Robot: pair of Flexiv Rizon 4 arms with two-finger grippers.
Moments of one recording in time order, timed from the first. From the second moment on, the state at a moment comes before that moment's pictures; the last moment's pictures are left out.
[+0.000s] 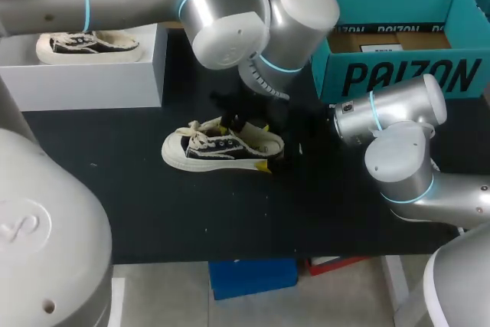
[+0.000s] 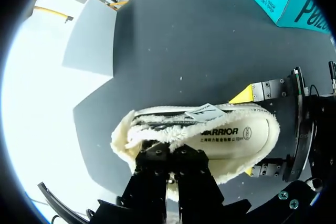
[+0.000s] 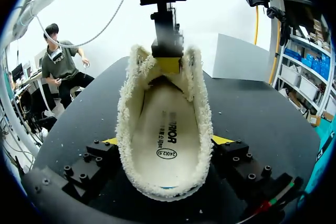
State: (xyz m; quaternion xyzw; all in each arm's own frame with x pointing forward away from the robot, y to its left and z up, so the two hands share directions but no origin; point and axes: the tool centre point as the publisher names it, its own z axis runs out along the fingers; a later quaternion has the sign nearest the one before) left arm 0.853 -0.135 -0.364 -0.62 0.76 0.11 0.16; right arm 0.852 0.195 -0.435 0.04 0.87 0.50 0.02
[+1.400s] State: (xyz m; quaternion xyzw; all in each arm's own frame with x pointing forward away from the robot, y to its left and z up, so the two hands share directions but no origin) left arm 0.863 -0.083 -0.331 -0.67 0.73 -0.07 0.14; right arm 0.852 0.195 -0.435 0.04 0.87 0.50 0.02
